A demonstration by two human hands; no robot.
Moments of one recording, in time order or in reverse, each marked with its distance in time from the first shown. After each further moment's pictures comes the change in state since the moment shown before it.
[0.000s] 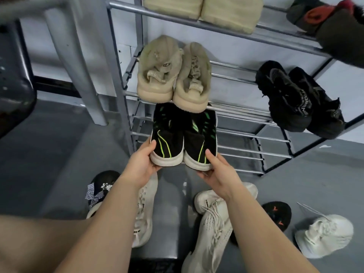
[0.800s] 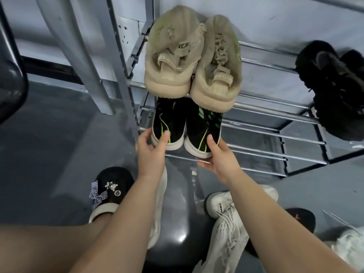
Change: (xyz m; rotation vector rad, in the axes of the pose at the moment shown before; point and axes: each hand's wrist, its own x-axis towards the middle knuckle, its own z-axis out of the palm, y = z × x) left_hand 0.044 -0.018 -0.008 0.366 0.413 0.388; right_hand 0.072 0.008 0.024 -0.335 -0.024 -0.040
